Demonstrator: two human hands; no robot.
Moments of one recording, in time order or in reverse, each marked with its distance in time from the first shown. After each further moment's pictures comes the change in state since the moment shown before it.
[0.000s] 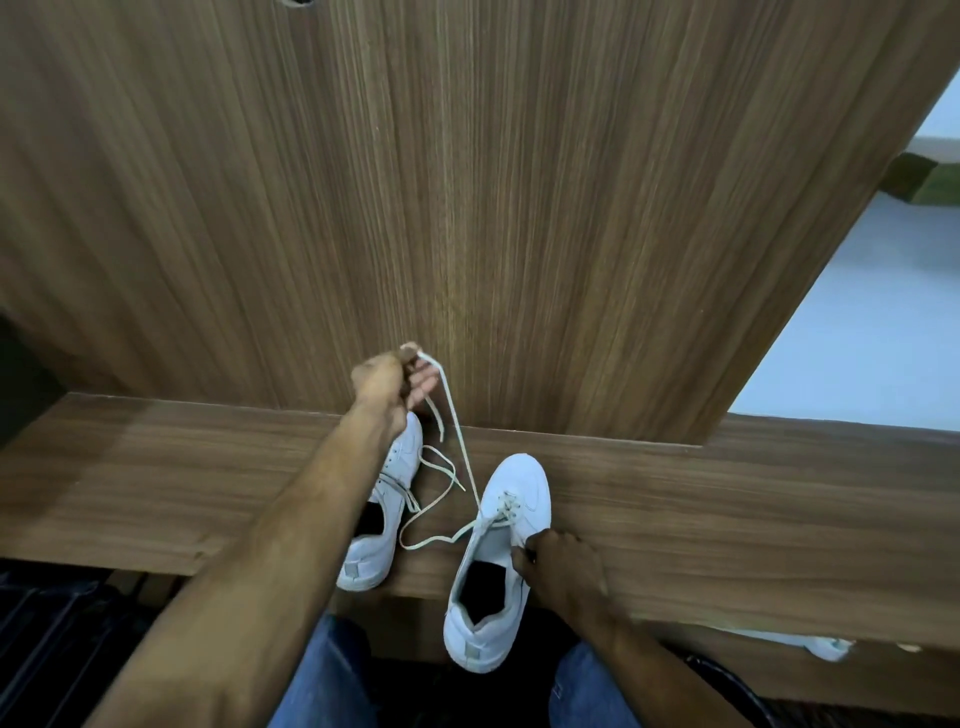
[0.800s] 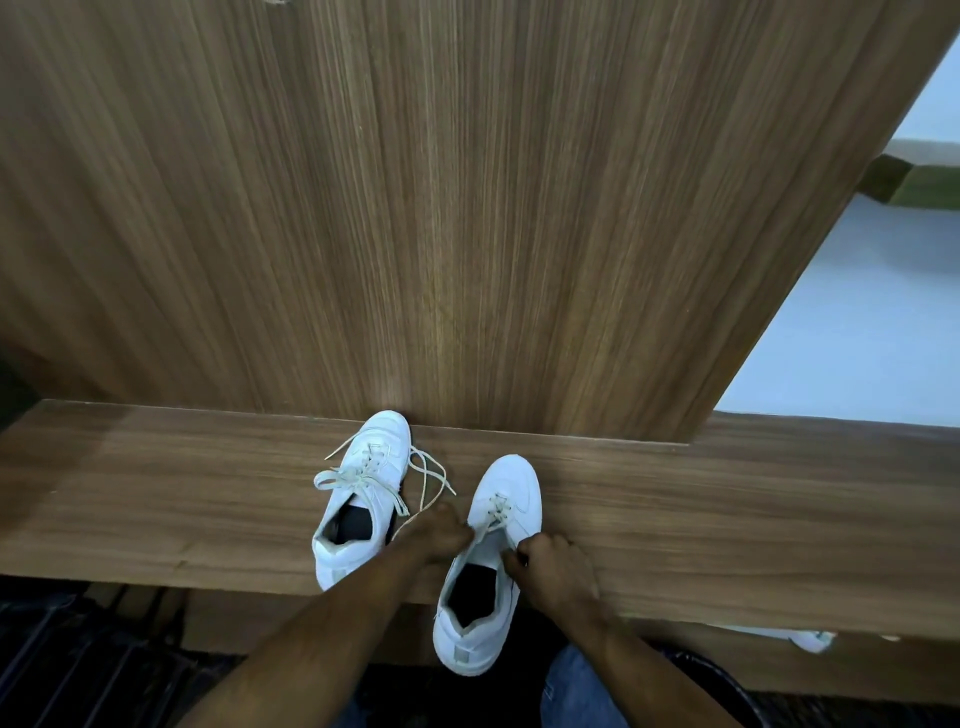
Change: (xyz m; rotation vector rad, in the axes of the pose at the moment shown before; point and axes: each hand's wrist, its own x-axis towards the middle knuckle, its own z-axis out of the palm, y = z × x) left_hand -0.022 -0.155 -0.039 1.415 -0.488 -0.017; right_hand 0.000 0.004 0.004 0.046 -0.013 0.032
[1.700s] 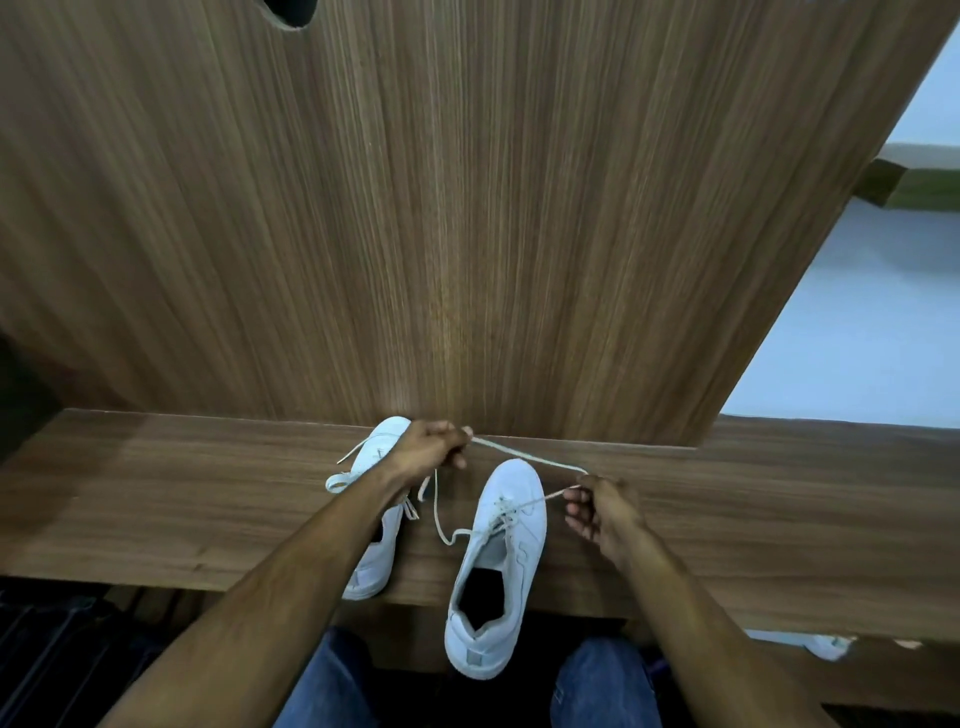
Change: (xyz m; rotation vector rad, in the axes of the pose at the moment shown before) left_hand -0.028 0.042 -0.090 -0.643 0.198 0.230; right_hand 0.028 0.014 -0.073 1.437 0.074 0.594
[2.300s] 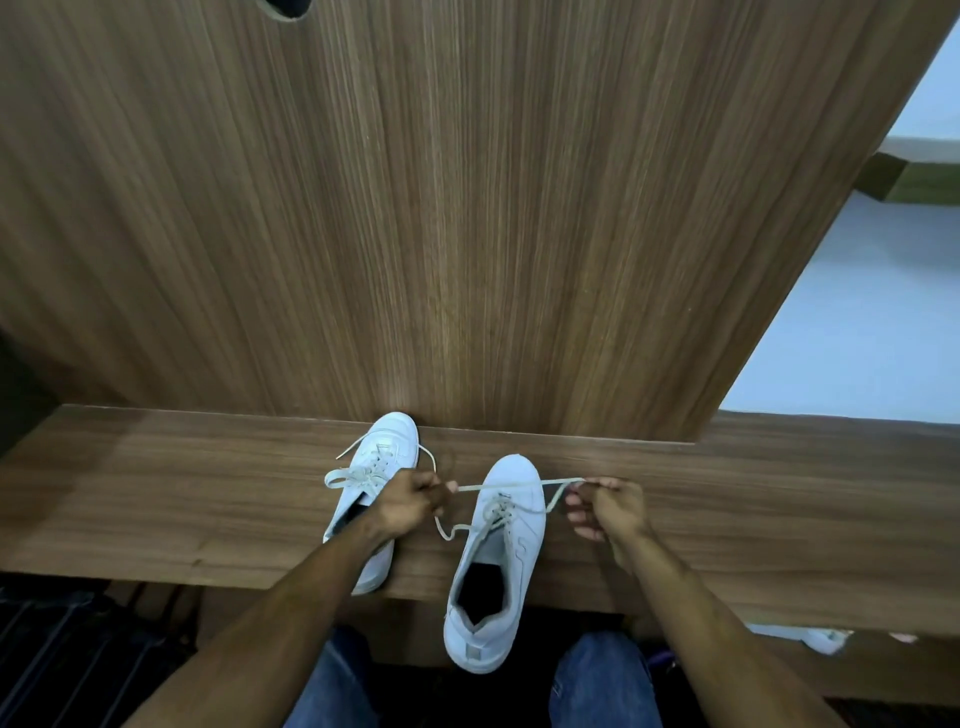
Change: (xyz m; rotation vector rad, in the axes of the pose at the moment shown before) left_hand -0.012 -0.076 -0.002 0.129 -0.044 -0.024; right_hand 0.008 0.012 -0.015 -0.232 0.010 -0.145
